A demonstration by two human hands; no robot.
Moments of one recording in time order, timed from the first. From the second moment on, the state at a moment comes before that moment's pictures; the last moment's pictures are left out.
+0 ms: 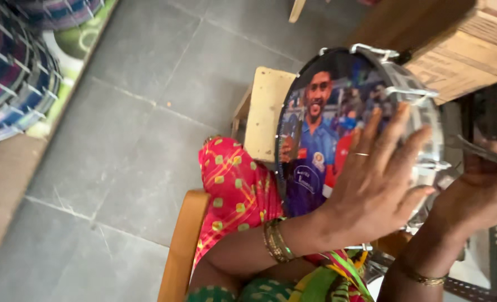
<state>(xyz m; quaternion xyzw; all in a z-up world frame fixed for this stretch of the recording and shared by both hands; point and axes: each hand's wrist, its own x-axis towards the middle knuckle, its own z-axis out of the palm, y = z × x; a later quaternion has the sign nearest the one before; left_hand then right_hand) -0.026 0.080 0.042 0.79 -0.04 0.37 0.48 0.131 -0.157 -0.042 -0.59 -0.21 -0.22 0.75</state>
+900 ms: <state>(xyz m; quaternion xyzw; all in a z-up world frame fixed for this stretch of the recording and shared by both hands) -0.050 0.104 0.071 0.83 -0.03 0.28 0.48 0.046 -0.092 0.066 -0.65 -0.29 -0.23 0.67</state>
